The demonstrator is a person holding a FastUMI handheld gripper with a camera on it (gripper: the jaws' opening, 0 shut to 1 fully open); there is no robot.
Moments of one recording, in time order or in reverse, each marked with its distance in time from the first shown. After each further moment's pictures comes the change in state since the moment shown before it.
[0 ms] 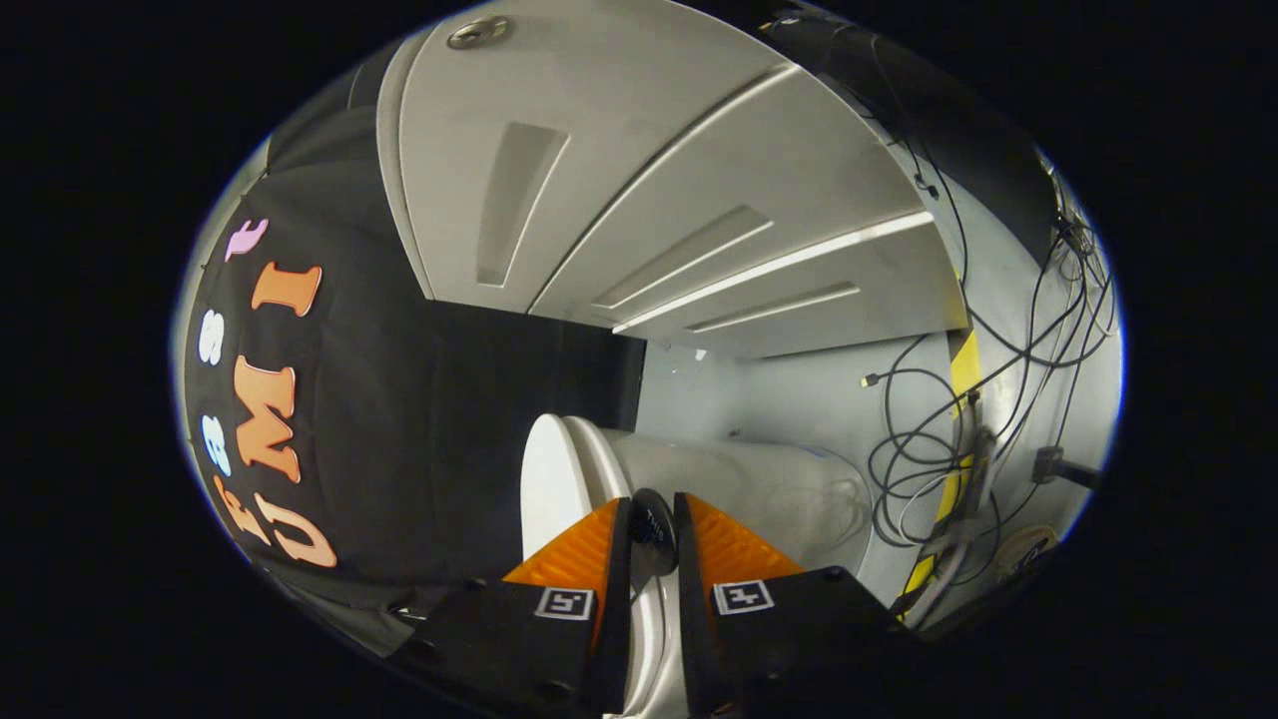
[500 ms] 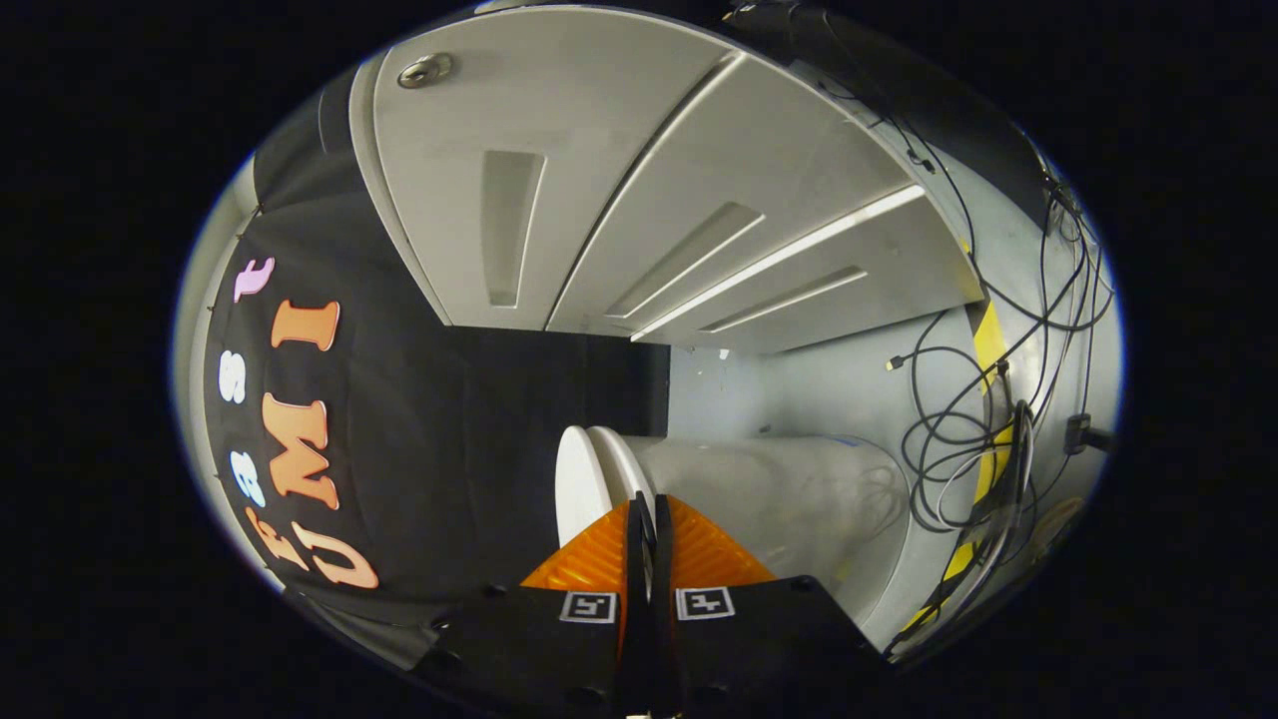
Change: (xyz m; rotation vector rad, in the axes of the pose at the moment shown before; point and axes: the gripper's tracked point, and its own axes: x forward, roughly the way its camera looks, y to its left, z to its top) arm 0.001 0.005 0.003 0.084 -0.004 0.080
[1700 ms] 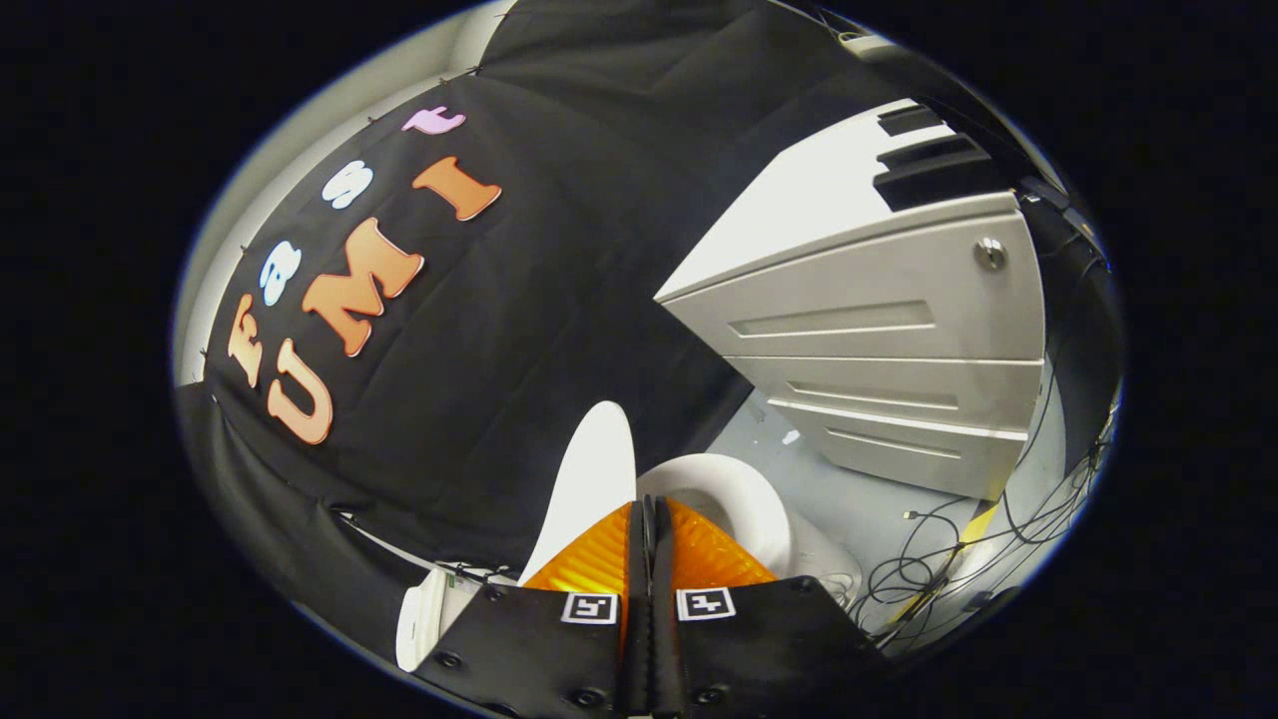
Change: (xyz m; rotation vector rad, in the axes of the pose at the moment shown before) arm -0.029 0.162 -0.028 -0.663 -0.192 0.105
